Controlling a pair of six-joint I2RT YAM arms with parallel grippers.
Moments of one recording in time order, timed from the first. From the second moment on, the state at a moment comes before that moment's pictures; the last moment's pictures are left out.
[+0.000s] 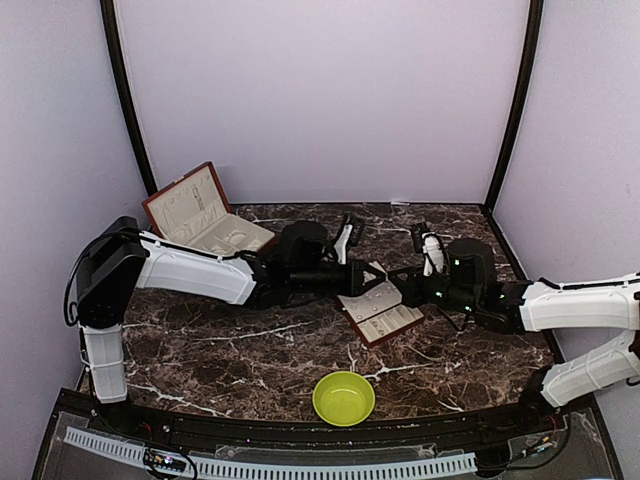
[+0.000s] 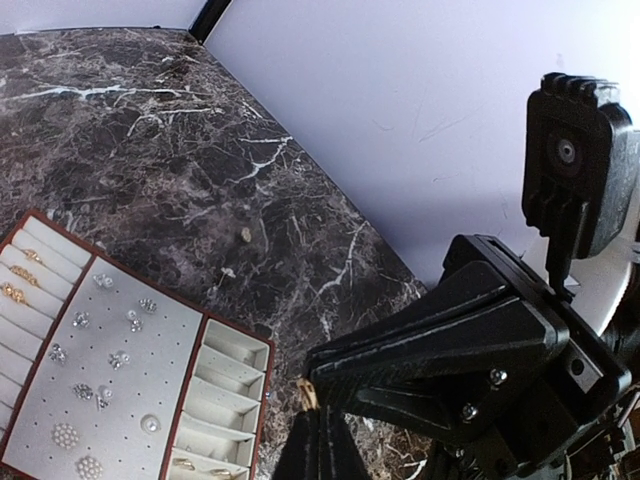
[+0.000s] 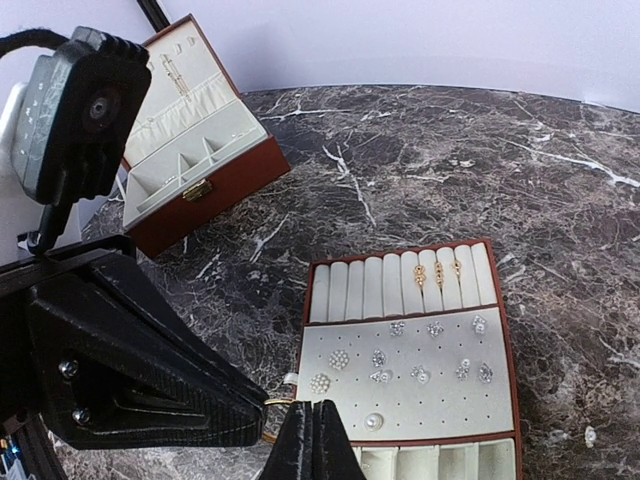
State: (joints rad) left arm -0.98 1.97 1.27 0.38 0.27 -0.63; right arm 0.79 1.22 0.56 0.28 0.03 0.39
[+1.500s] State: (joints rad) left arm -0.96 1.75 1.08 0.52 0.64 -0.41; right arm 0.65 1.08 0.58 0.31 -0.73 0.53
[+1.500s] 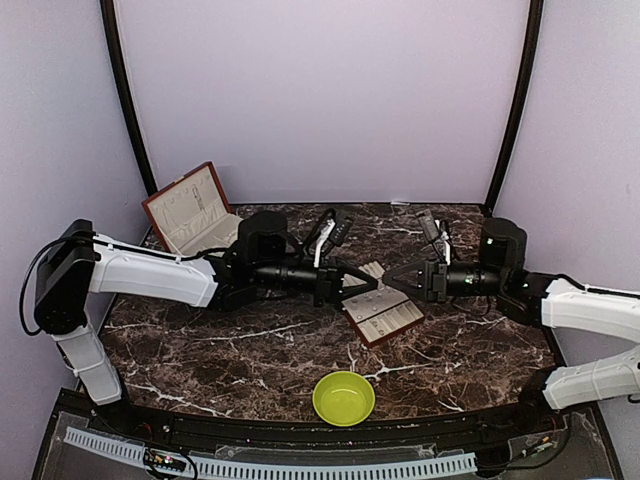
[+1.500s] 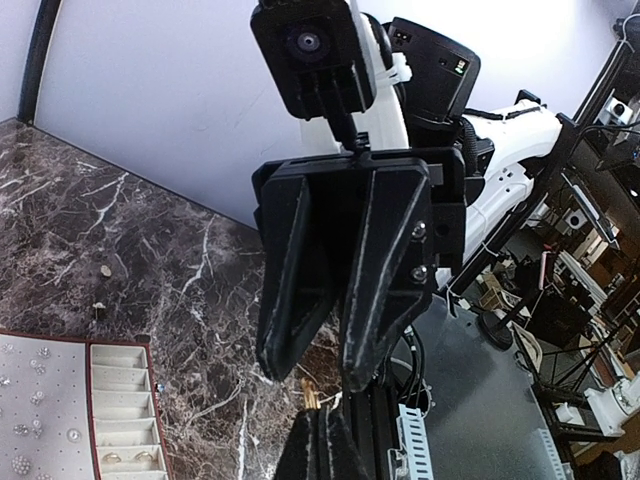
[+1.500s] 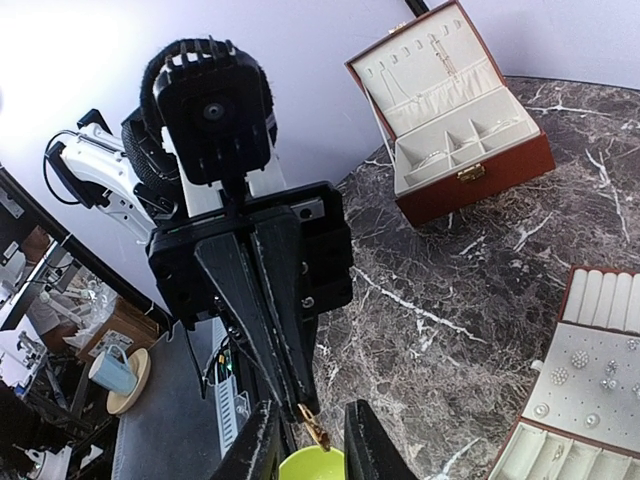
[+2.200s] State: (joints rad) left arm -0.96 1.73 1.07 0.53 0.64 -0.41; right arm 0.65 1.10 0.58 0.34 -0.77 0.53
